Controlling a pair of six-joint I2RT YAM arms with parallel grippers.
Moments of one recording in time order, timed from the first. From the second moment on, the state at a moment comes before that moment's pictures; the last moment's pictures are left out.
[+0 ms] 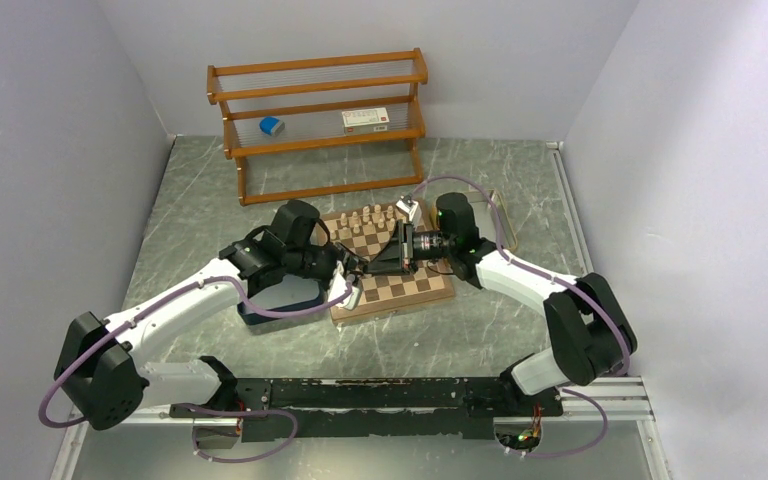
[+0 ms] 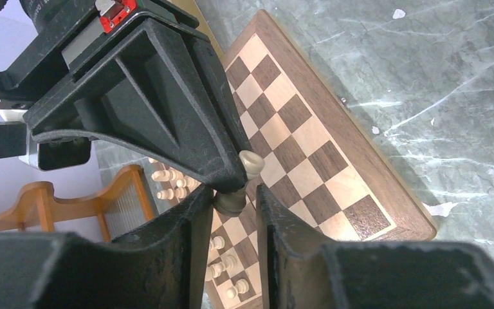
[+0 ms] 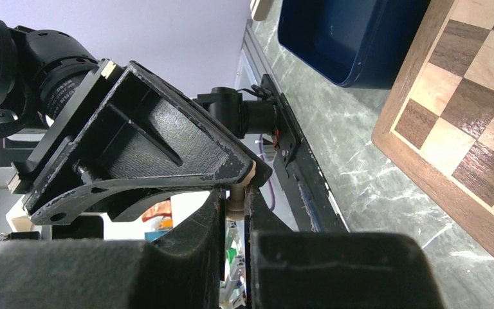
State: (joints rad) left arm -0.72 1.23 0.90 -0.35 0.66 1.29; right arm 0.52 1.46 0.76 0.28 -0.99 0.97
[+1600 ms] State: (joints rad) left arm -0.25 1.15 0.61 0.49 0.90 -0.27; right arm 0.62 1.32 1.01 0.18 -0.40 0.38
